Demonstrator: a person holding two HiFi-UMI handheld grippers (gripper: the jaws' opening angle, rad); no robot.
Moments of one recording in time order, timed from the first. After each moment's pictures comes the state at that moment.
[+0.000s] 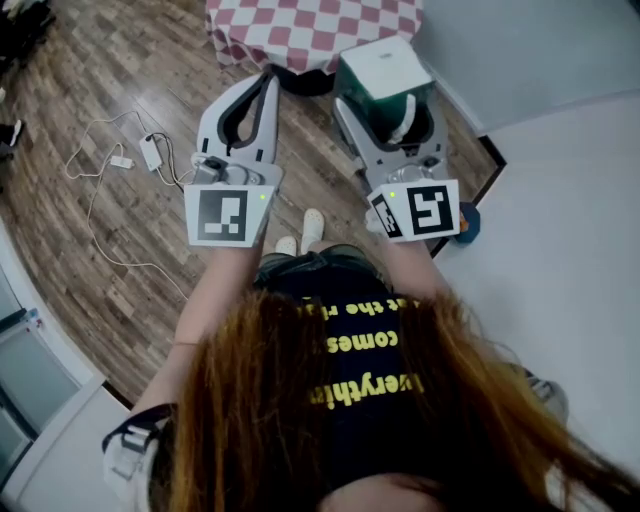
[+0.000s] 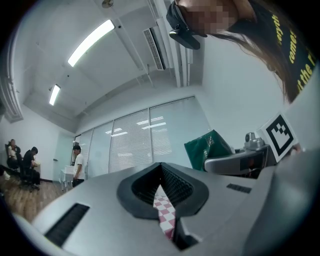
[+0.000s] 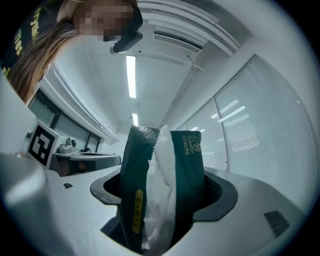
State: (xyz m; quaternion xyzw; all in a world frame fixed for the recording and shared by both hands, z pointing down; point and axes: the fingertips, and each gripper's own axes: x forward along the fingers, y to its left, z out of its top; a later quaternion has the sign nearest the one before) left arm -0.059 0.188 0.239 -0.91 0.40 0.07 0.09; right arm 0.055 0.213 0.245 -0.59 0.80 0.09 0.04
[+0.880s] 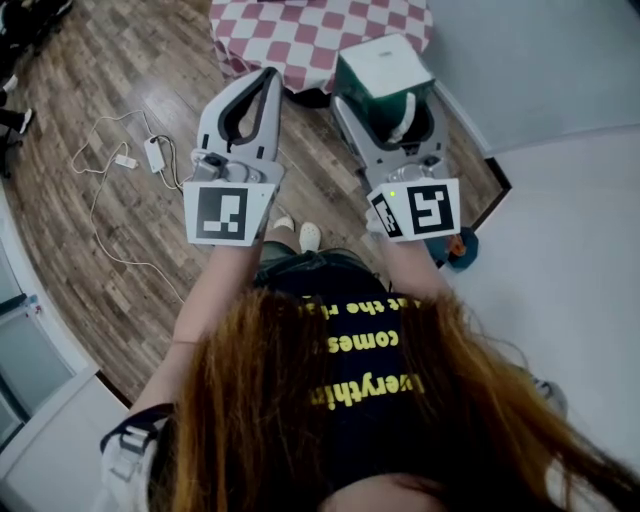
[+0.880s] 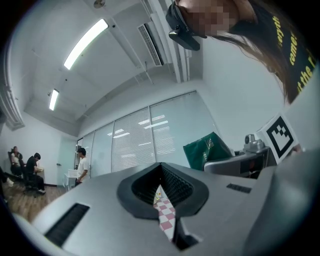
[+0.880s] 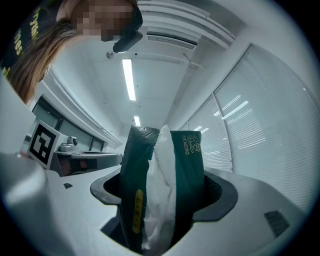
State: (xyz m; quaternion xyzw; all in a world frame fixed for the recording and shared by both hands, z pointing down) left arm -0.003 0.137 0.225 -0.90 0.43 0.06 0.10; right arm 0.108 0.154 0.239 -0.57 0.82 0.08 0.06
